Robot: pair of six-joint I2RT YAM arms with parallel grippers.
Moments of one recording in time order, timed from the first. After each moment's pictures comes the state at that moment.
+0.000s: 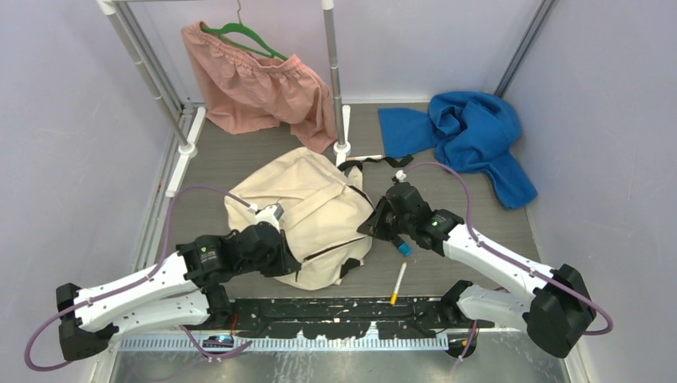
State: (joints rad) left arm -1.11 0.78 0.75 -0.82 -0.16 -1.07; right arm 0.70 1.07 0.68 -0.36 -0.08 1.04
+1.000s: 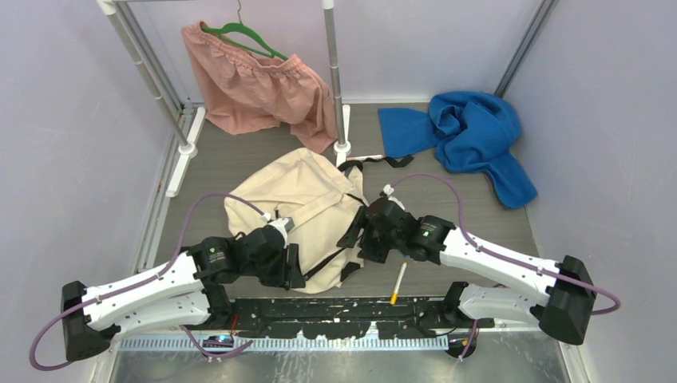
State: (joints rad) left arm -1.09 0.81 0.67 -0.80 0.03 -0.95; right arm 0.94 1.05 0.78 -0.55 0.00 1.28
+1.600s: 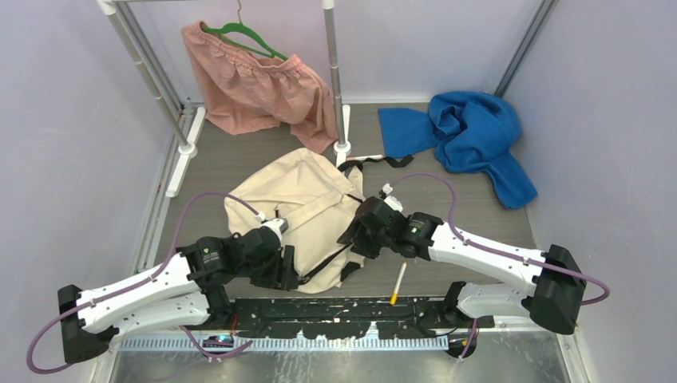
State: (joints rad) left arm -1.09 0.79 0.69 -0.93 -0.02 -0.90; right arm 1.00 1.17 0.83 -0.55 0.12 1.40
